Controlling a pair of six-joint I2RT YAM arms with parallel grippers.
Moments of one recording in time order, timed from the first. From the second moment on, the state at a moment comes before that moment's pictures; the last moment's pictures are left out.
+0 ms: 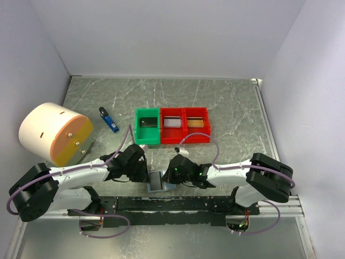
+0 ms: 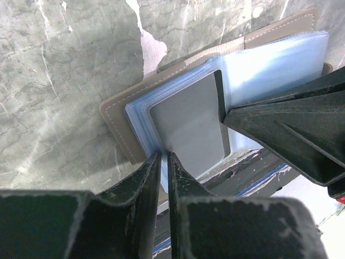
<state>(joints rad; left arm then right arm) -0.88 1.20 0.45 -0.25 0.16 -0.82 1.14 1.43 0.46 0.22 0.07 1.13</state>
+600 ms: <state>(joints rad) -0.88 1.20 0.46 -0.26 0.15 -0.82 1.14 1.45 0.47 0.21 0.05 1.11</state>
